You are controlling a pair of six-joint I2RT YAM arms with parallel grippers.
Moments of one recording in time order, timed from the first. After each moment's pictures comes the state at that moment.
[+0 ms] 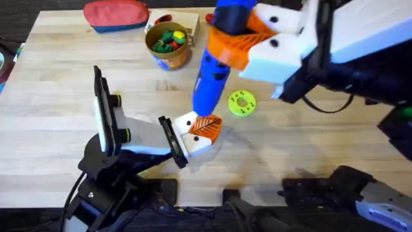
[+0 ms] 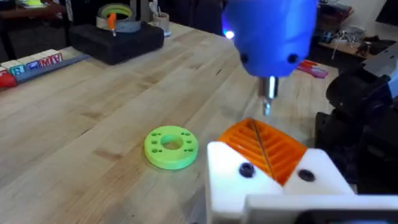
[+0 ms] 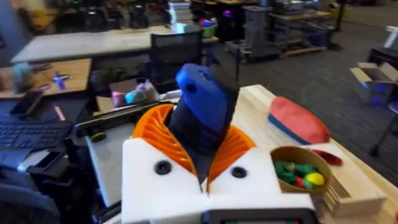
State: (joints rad) left arm -0.48 0.01 0.01 -0.06 0.65 -0.10; right arm 0.65 0.86 0.74 0.21 -0.57 0.04
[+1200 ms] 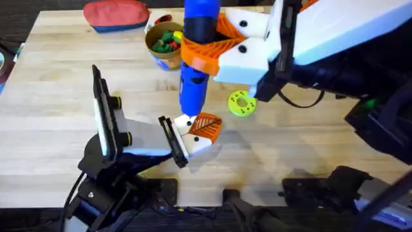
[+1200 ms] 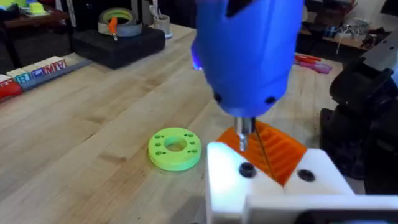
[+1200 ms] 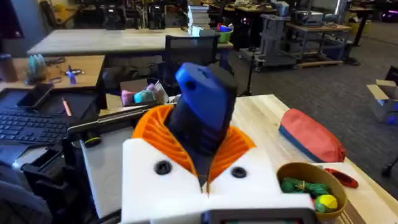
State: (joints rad) left arm -0.48 0.01 0.01 -0.06 0.65 -0.06; right arm 0.72 0.98 0.74 0.36 -0.57 0.00
